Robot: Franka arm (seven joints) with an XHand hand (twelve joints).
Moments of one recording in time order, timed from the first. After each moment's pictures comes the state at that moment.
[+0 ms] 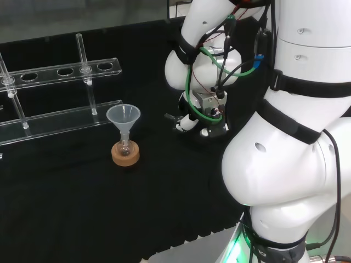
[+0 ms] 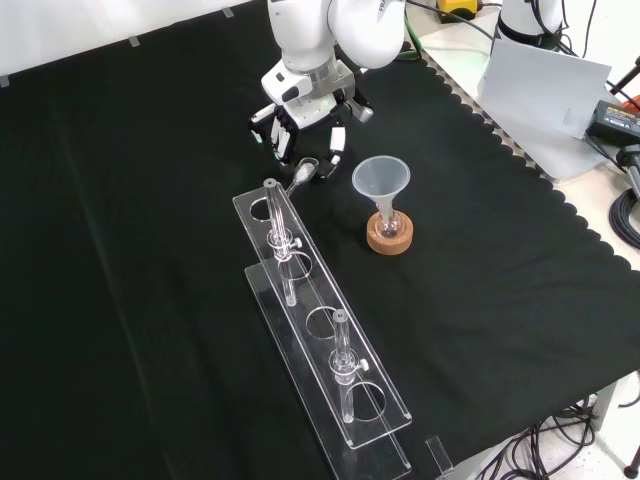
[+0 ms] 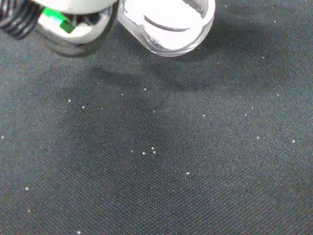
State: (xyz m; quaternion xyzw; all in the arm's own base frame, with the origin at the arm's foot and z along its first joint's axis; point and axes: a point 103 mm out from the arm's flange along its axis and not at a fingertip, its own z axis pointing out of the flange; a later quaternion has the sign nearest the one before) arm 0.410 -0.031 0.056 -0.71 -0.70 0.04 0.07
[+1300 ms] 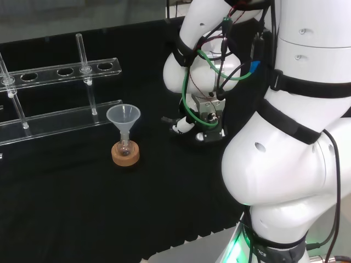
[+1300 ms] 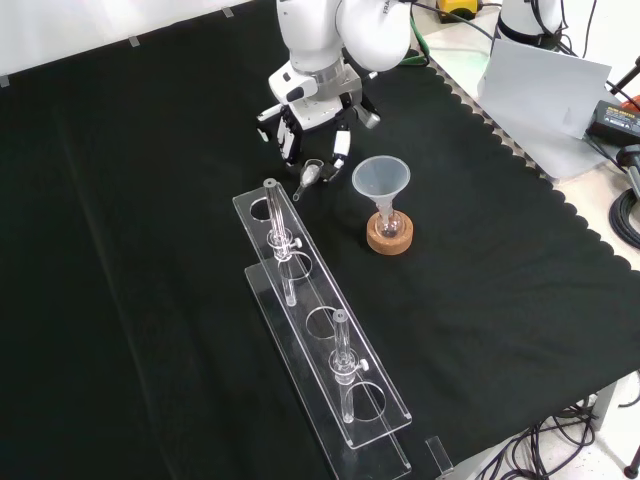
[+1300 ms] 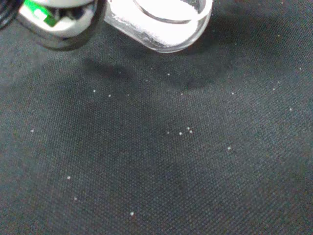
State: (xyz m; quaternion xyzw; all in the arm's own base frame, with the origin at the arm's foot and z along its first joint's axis) arm 0.401 -0.021 0.051 -0.74 -0.67 0.03 0.07
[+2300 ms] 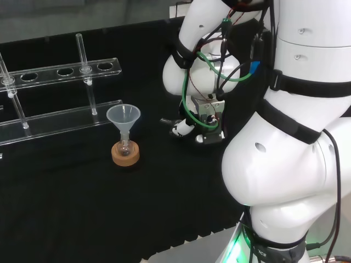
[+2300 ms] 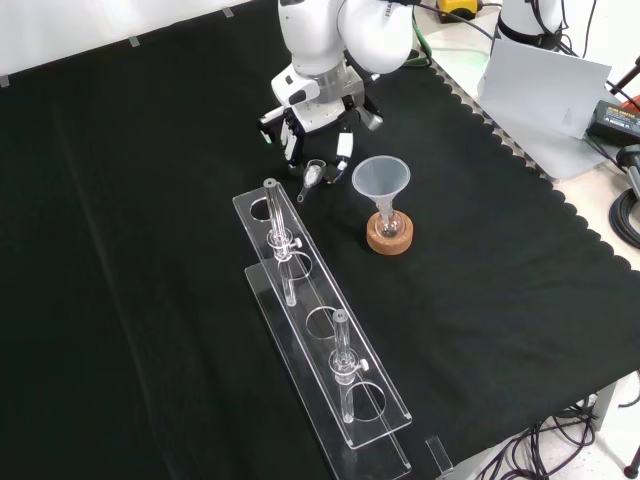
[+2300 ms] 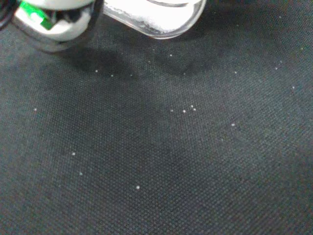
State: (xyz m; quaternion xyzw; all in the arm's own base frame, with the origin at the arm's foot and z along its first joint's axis) arm 0.397 -0.019 0.047 -0.74 -0.67 0.03 0.08
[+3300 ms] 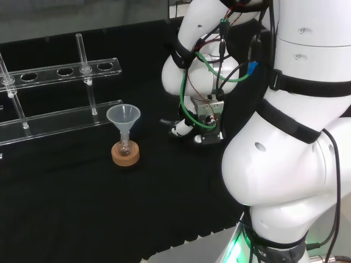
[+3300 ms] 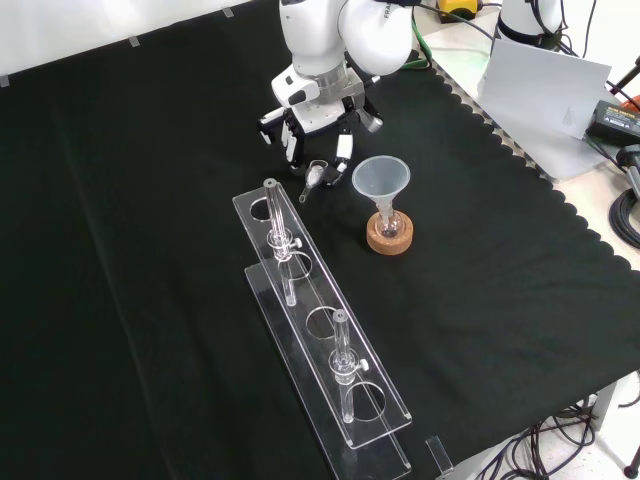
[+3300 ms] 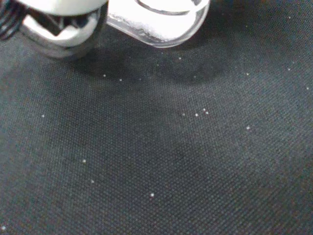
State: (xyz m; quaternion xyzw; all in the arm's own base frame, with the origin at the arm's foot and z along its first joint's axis) arm 0.399 -0.016 0.046 -0.74 -0.66 0.03 0.08
